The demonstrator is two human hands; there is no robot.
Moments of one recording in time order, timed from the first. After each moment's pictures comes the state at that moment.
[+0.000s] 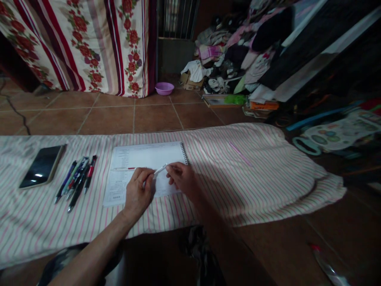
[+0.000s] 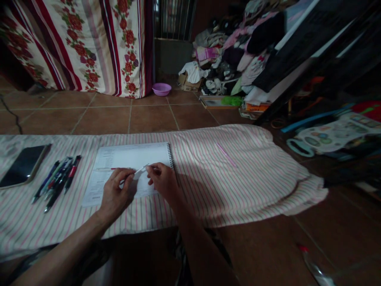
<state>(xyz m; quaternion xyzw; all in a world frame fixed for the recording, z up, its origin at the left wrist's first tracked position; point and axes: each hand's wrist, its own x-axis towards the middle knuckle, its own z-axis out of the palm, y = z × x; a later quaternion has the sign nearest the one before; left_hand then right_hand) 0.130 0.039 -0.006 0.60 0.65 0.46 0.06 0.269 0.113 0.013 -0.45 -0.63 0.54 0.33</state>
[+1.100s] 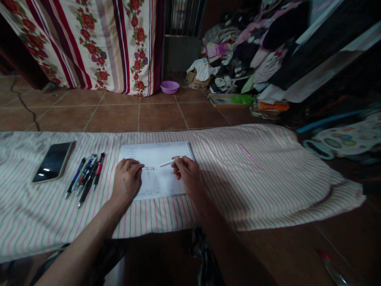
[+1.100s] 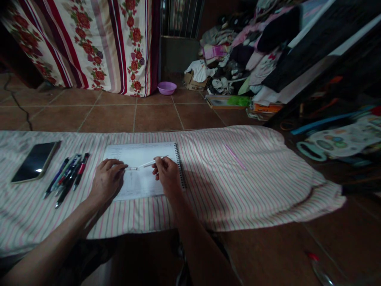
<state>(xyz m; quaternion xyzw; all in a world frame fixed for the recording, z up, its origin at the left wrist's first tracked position) 0.057 0.045 -0.013 0.67 0.68 0.28 -0.11 0.242 0.119 0.017 -0.45 -0.49 0.59 0.46</state>
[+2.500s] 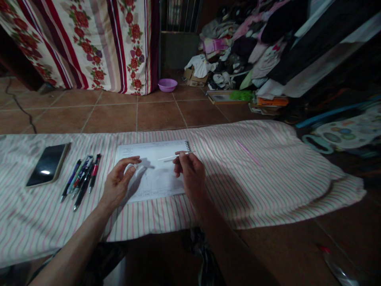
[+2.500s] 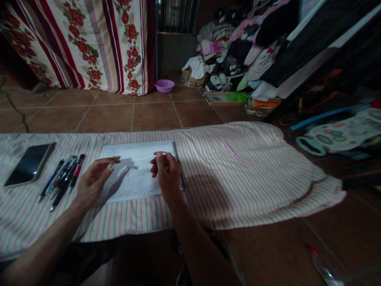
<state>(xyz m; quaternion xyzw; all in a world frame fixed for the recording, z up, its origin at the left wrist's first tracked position) 0.068 0.036 0.016 0.54 0.57 0.58 0.23 0.248 0.113 0.028 -0.40 -0.49 0.55 0.55</state>
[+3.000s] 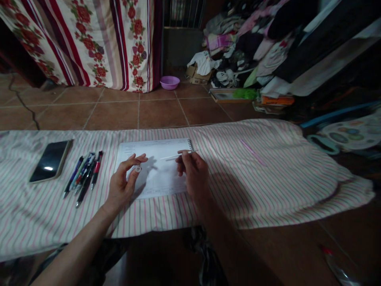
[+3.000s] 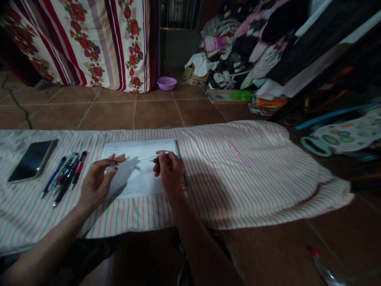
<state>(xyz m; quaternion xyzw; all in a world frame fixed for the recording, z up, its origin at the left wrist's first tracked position) 0.076 0.033 0.010 0.62 0.53 0.57 0.13 0.249 0.112 0.029 -0.41 -0.50 0.55 0.53</state>
